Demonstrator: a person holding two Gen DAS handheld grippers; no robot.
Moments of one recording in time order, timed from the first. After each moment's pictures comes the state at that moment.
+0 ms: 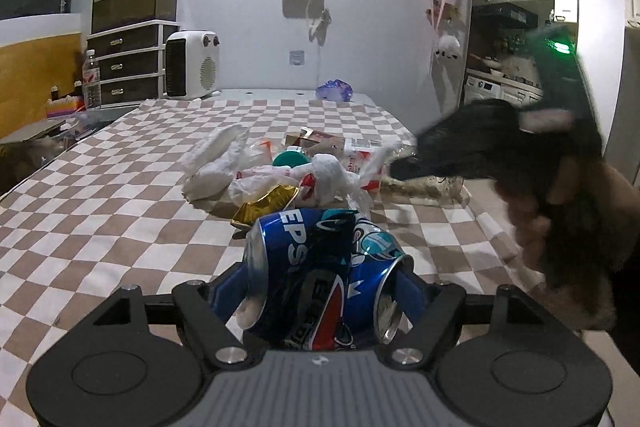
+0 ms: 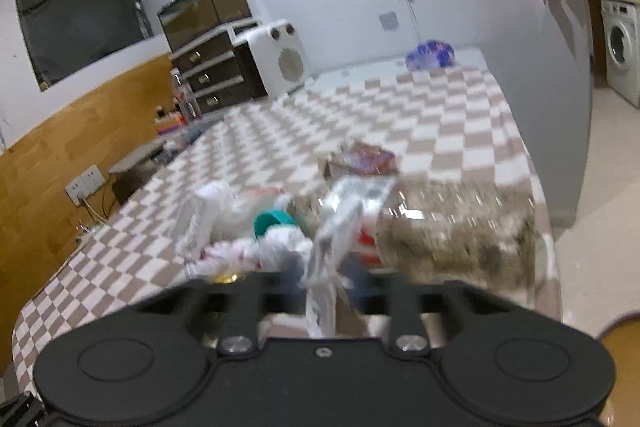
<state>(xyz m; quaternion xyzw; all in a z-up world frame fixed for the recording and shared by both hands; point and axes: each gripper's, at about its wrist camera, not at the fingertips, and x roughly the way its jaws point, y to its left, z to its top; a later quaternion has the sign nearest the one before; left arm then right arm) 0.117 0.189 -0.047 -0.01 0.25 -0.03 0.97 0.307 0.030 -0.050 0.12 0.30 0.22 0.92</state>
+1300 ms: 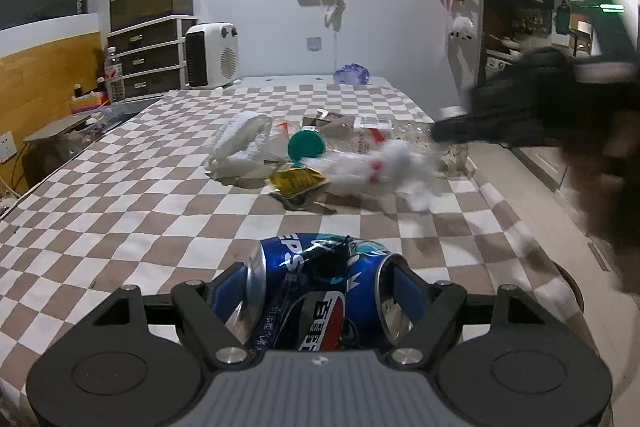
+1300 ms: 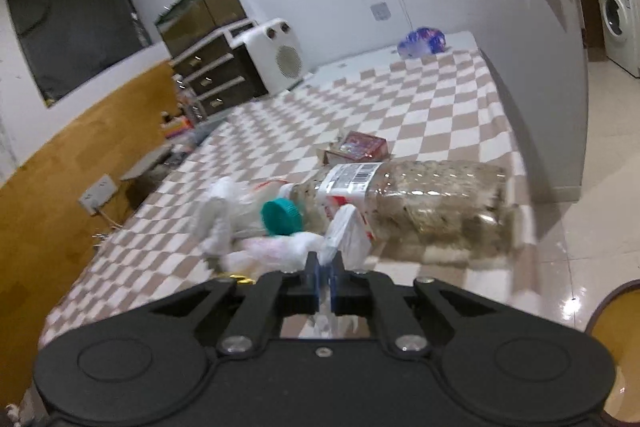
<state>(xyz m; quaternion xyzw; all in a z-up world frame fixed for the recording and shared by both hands) 0.080 0.175 -0.043 0.01 0.28 0.01 0.96 0.268 -0.007 -0.033 0.16 0.30 0.25 0.91</state>
